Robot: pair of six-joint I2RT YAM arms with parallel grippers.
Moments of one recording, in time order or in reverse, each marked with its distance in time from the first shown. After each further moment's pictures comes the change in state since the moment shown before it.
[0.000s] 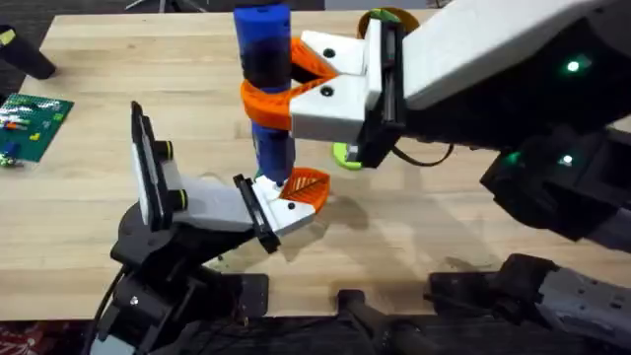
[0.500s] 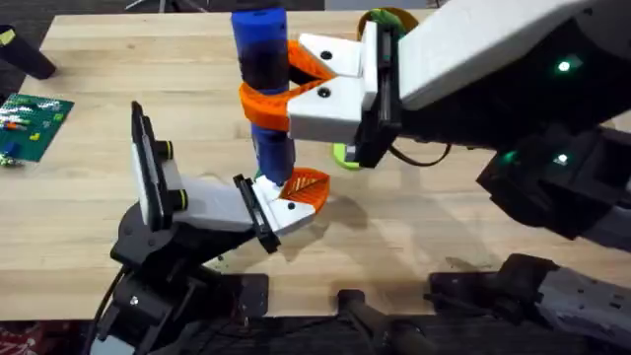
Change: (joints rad) left arm 0.000 0.000 0.000 0.000 0.000 0.000; right arm 0.000 0.011 0.000 0.002 0.000 0.000
